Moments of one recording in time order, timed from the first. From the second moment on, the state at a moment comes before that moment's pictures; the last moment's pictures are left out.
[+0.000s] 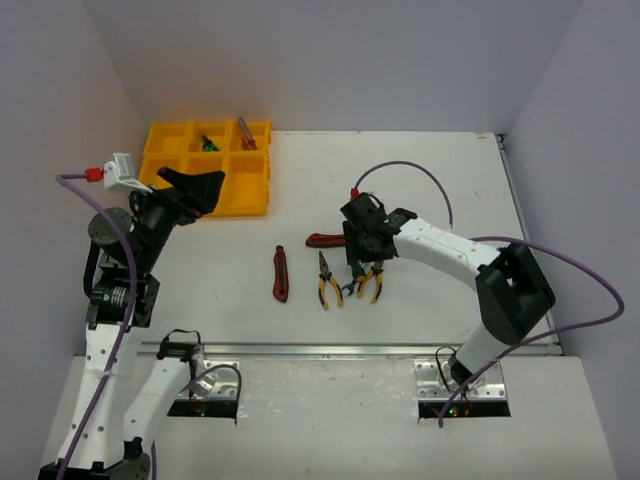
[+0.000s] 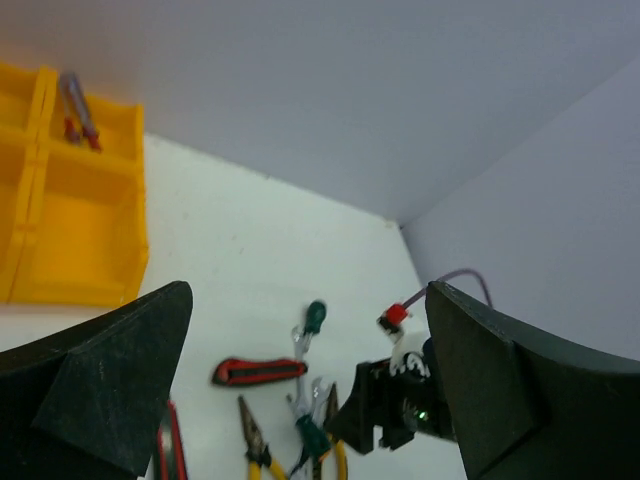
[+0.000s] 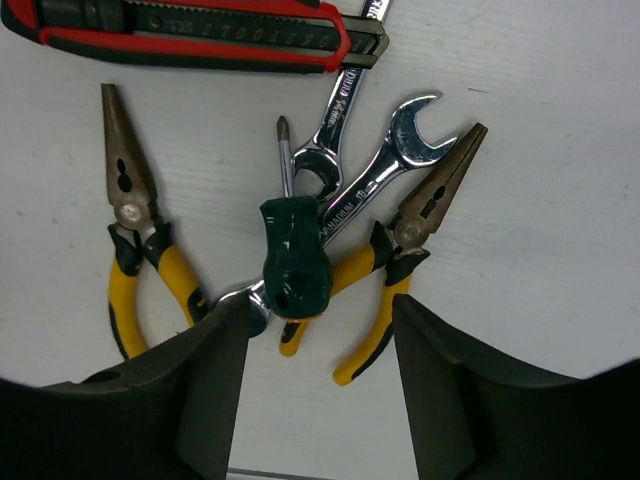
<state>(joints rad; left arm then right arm) -0.03 0.69 0.93 -0.22 0.19 -0.70 0.68 1.63 1.09 -0.59 0.26 0.51</state>
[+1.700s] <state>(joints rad) -0.56 0.96 0.30 0.79 0.46 -1.07 0.68 1.08 0.74 -0.11 -0.44 0.39</state>
